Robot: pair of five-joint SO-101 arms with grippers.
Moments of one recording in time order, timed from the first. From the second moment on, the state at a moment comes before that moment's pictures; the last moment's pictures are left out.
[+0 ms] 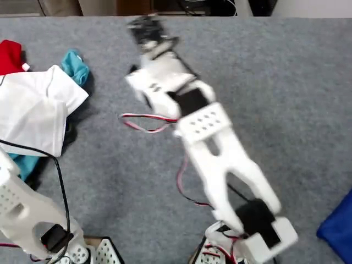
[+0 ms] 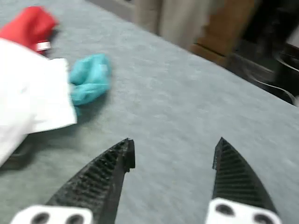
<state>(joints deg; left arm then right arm) -49.5 29.4 -35.5 69.8 -11.4 -34.3 -6.1 5.5 44.0 -2.2</state>
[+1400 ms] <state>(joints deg) -38.9 41.3 -71.6 96.0 -5.8 -30.6 8.1 -11.1 58.9 -2.3</state>
